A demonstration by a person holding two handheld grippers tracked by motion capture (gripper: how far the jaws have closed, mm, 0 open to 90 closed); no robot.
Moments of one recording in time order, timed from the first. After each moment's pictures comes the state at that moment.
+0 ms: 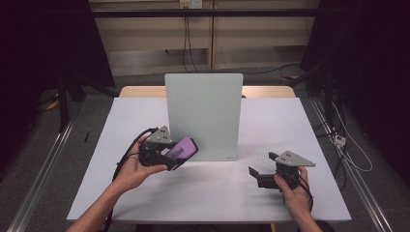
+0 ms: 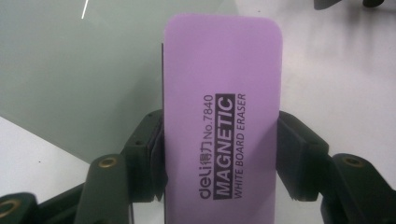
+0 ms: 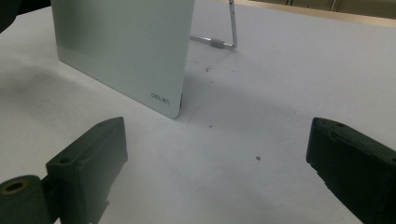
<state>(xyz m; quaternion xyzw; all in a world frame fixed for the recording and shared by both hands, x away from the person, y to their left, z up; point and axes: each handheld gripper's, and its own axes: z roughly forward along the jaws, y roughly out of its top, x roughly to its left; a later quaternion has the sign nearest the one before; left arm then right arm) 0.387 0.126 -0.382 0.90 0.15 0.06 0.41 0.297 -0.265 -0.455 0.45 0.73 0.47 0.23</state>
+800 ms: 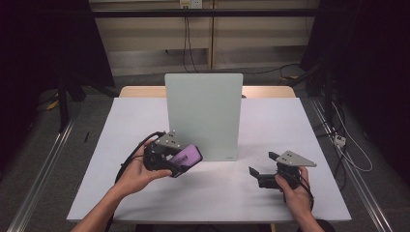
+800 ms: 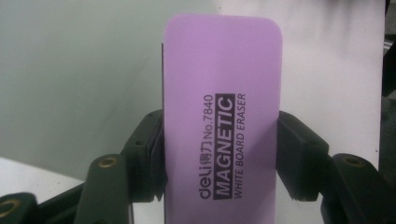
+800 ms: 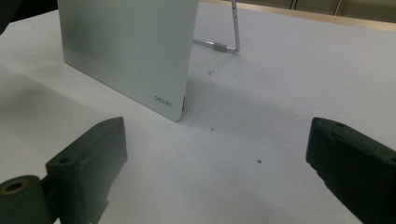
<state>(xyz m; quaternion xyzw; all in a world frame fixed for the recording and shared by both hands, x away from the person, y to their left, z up) 0.374 0.107 -0.376 0.92 0.14 0.03 0.35 0.297 -0.267 -0.454 0.44 0.73 0.47 0.23</state>
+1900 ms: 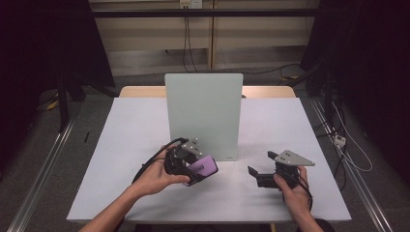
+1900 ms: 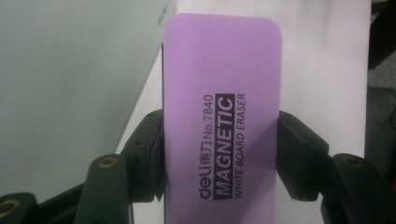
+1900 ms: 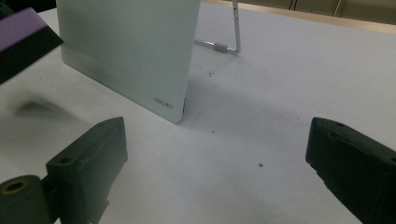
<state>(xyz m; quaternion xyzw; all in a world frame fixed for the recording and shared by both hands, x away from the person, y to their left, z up) 0.373 0.054 -0.400 0.95 0.11 -0.03 0.30 0.299 -0.264 -0.454 0.44 0.73 0.47 0.23</state>
